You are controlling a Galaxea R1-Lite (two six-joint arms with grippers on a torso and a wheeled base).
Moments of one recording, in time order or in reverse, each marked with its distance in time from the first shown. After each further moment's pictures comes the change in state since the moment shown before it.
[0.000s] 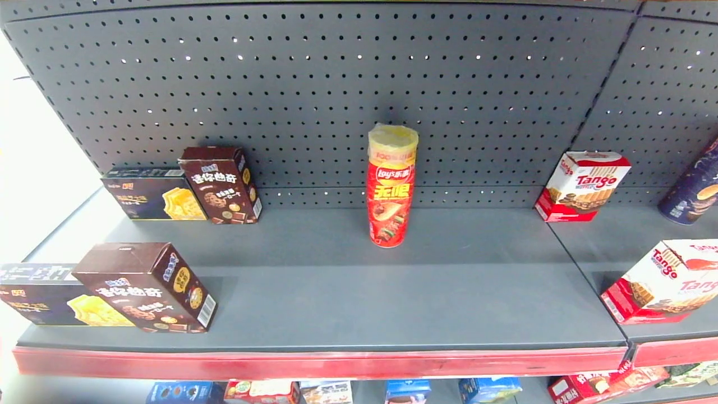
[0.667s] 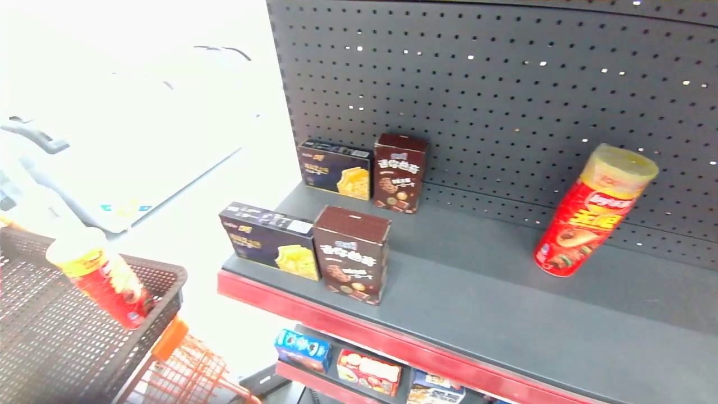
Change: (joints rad) left arm 0.000 0.000 0.000 0.000 0.000 0.000; right arm 0.000 0.000 0.000 0.000 -0.001 0.000
